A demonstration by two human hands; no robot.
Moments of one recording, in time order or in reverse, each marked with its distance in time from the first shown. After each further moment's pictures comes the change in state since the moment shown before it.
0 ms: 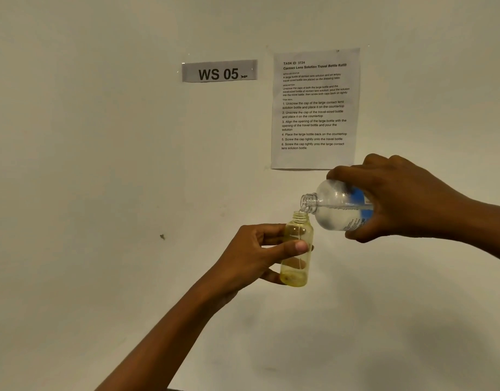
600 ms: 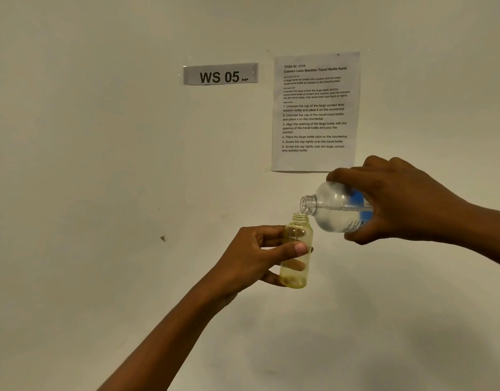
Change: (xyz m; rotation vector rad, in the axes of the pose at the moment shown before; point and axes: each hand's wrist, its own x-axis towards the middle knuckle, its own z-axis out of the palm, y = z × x) left_hand 0.000 0.001 -0.001 -0.004 0.002 -0.007; right_hand 0.000 -0.002 -0.001 -0.007 0.017 0.000
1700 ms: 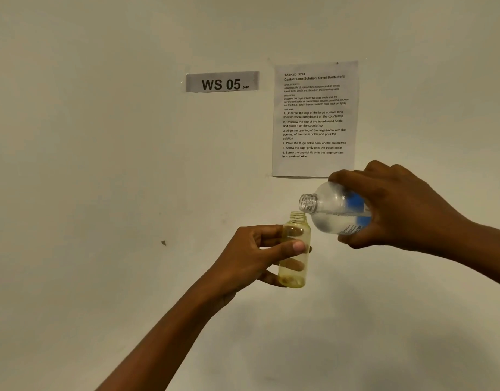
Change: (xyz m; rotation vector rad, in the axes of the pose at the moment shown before) left_hand -0.004 0.009 -0.003 -0.005 0.000 0.016; right_hand -0.006 -0.005 0.002 0.056 0.116 0.021
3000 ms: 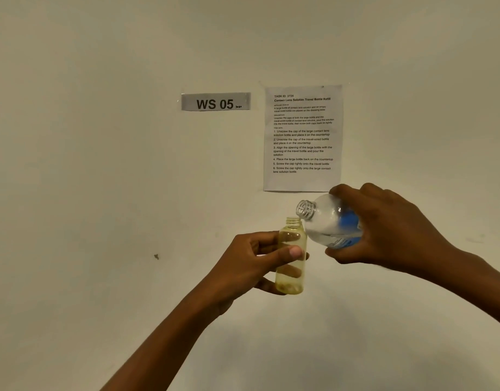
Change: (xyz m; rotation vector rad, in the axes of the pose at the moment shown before) left_hand -0.005 0.016 0.010 -0.003 -0.029 0.032; right_hand -0.017 0.001 -0.003 0.076 0.093 0.039
